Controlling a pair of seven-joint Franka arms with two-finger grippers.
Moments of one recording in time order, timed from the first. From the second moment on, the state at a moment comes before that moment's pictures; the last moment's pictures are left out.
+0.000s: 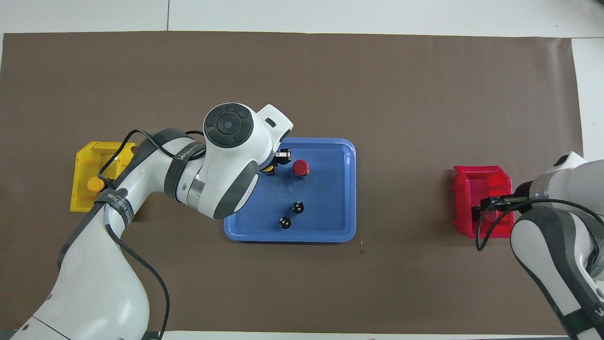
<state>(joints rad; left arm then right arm) -0.66 0.35 0.04 -1.80 -0.07 2.17 -0.55 -0.06 -0.17 -0.06 -2.42 0.01 2.17 -0.14</state>
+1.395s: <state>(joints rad) -0.18 0.05 0.07 -1.71 -0.06 1.75 0.07 -0.06 -0.17 -0.06 -2.46 0.01 2.18 -0.19</state>
